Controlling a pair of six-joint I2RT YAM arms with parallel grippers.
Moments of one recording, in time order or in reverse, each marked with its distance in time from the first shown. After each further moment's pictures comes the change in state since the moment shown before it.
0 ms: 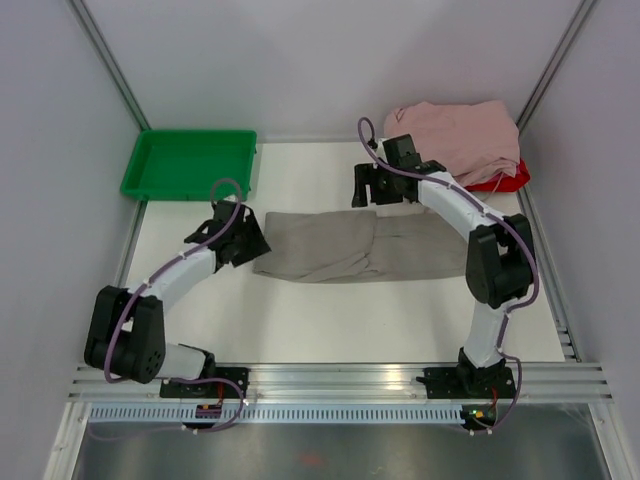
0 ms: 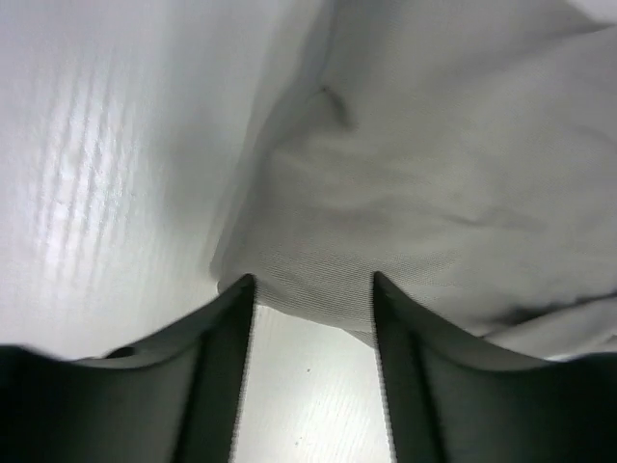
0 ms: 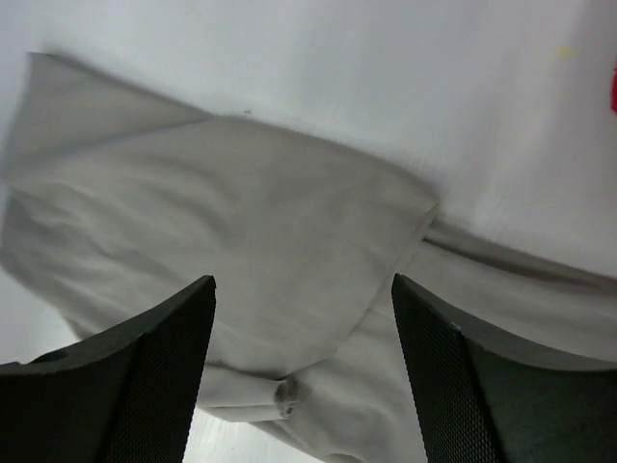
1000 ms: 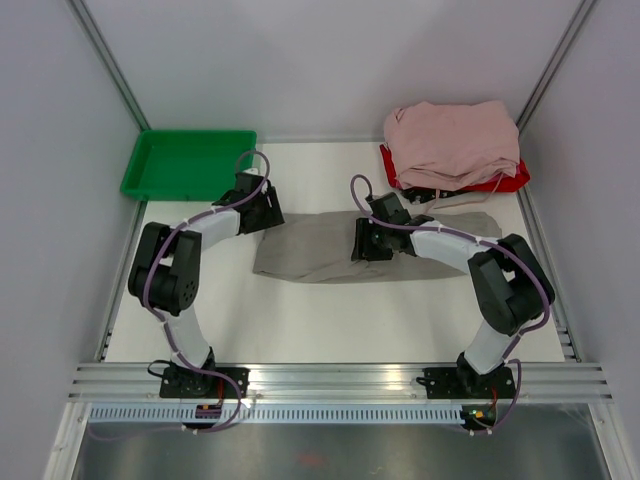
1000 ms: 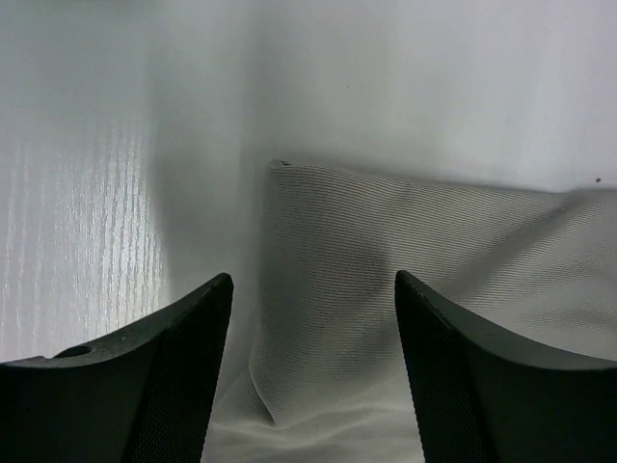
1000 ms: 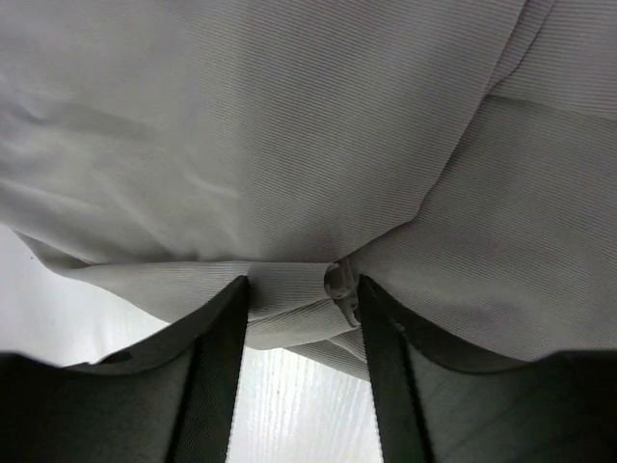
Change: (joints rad) left arm 0.006 0.414 0.362 0.136 -0.021 0.195; right arm 0.159 -0.234 -0.566 0.240 0.042 0.300
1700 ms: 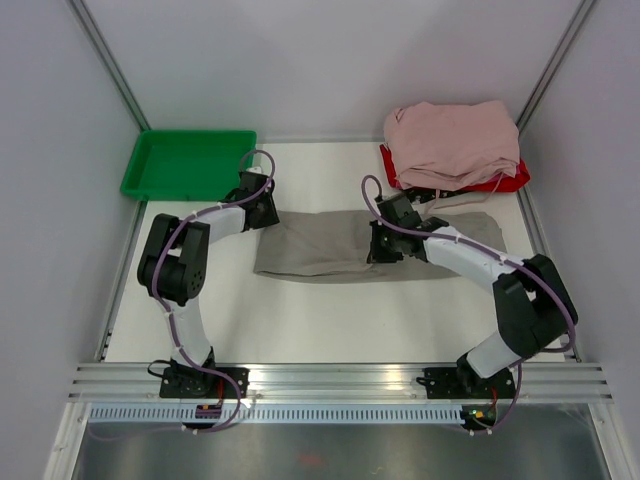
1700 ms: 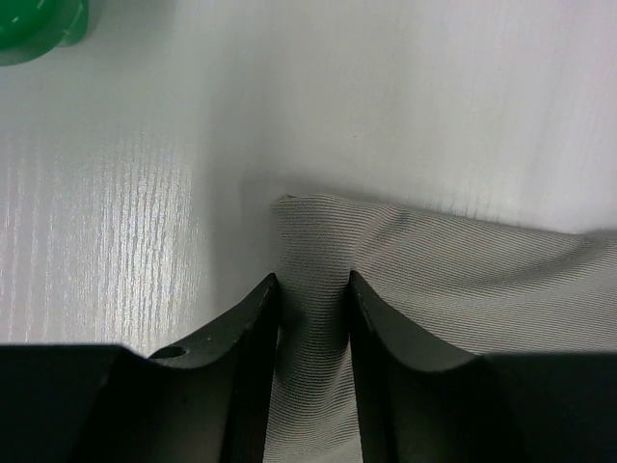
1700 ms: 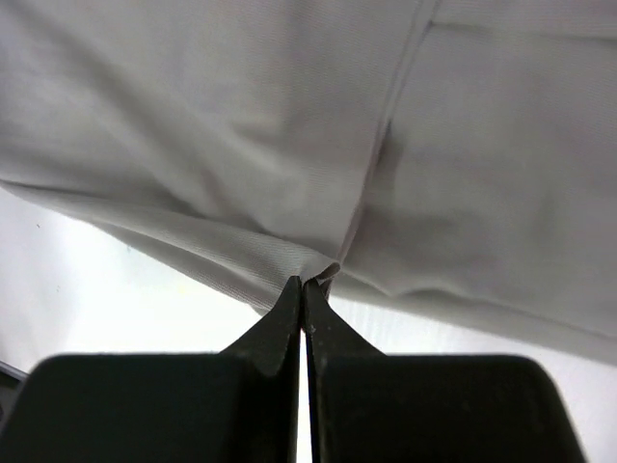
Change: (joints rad) left arm 0.000 0.102 0.048 0.055 -0.039 0.028; right arm 0.006 -0.141 -0.026 -0.123 0.052 0.019
